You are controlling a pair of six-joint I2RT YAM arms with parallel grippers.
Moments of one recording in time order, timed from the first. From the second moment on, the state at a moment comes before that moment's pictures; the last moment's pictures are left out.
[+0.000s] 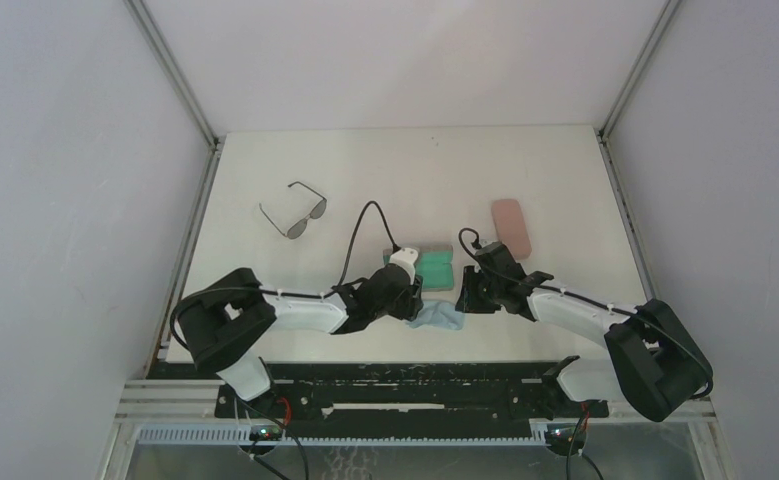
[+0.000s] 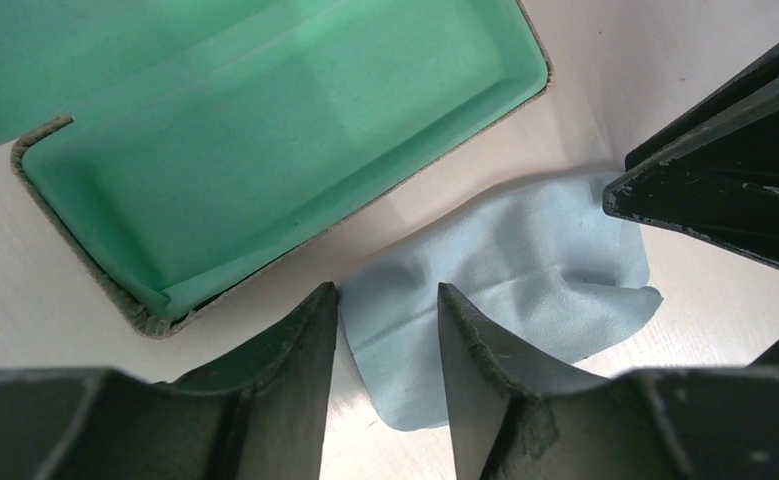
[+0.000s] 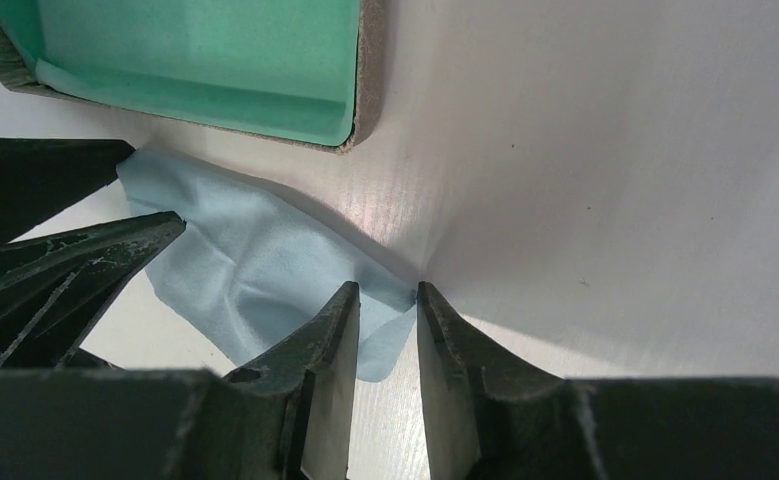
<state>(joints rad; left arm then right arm) -1.01 1.63 0.68 0.22 -0.18 -0.54 0.56 1.29 0.52 -0.23 -0.12 0.57</state>
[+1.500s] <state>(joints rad) -0.96 1.46 0.52 0.18 -0.22 -0.54 0.62 1.31 0.52 -0.09 -0.18 0.60</state>
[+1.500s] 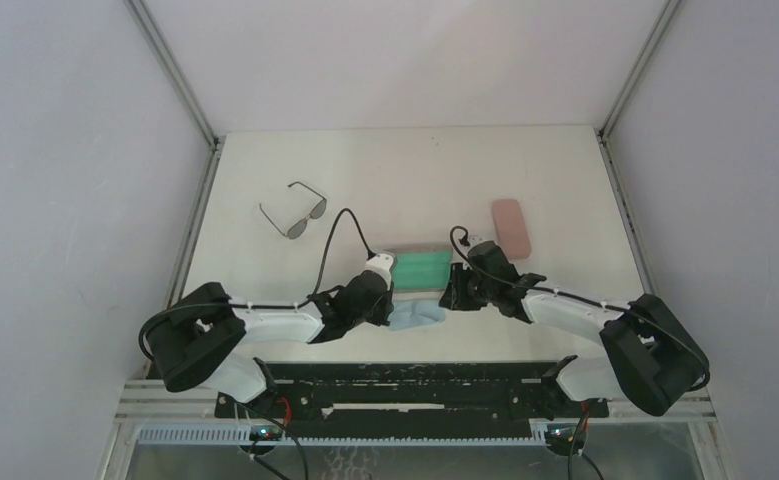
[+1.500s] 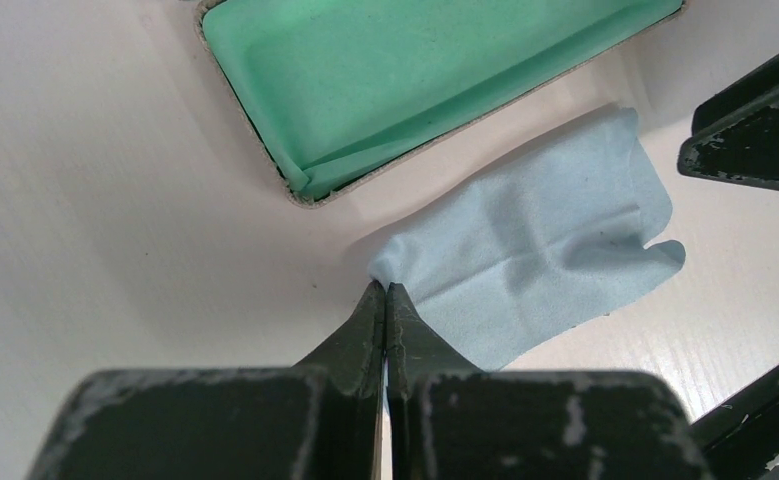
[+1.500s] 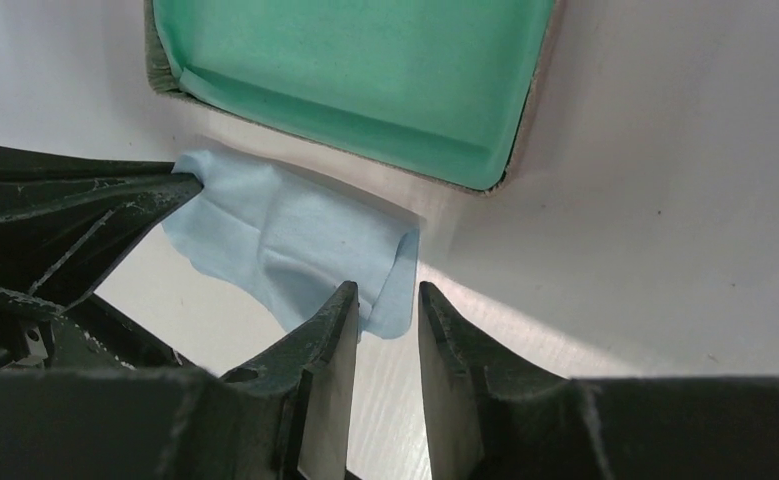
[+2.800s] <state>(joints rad) -0.96 1.46 0.52 0.18 -0.21 -0.54 0.62 1.44 0.55 0.00 -0.21 0.63</state>
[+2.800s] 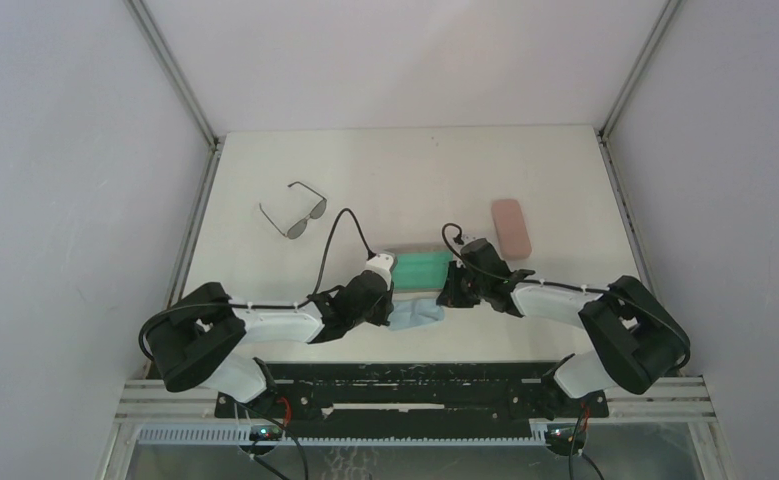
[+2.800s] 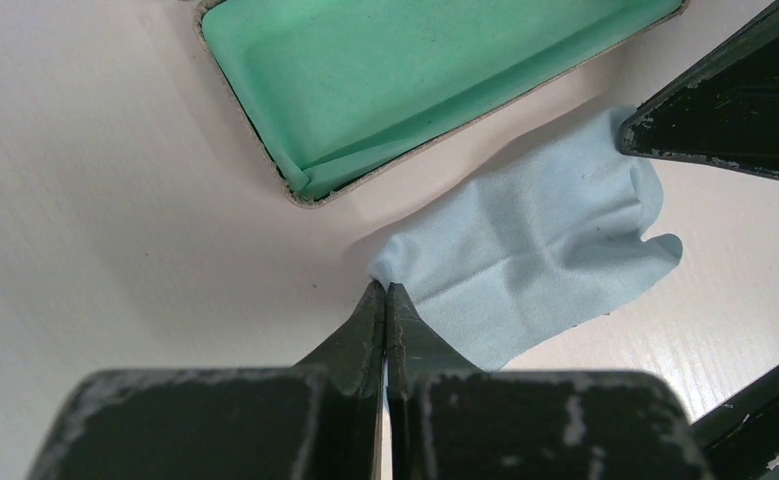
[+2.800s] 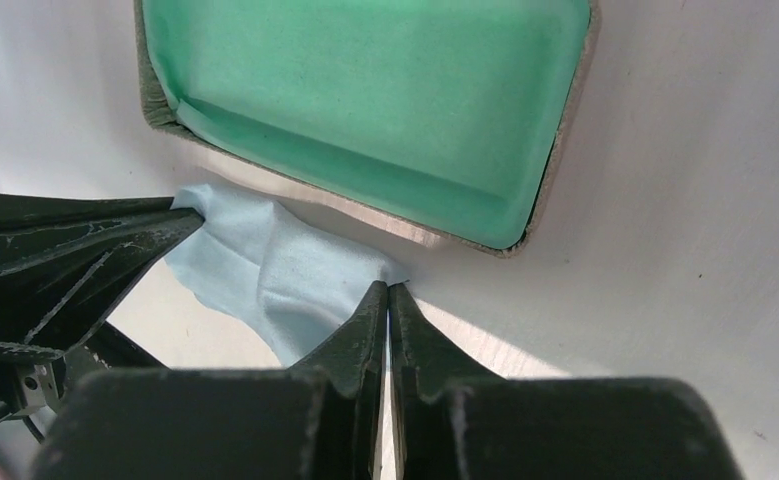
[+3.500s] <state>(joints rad) -0.96 1.46 0.52 0.18 -0.21 -0.53 0.56 1.37 0.55 0.00 -0.21 0.62</state>
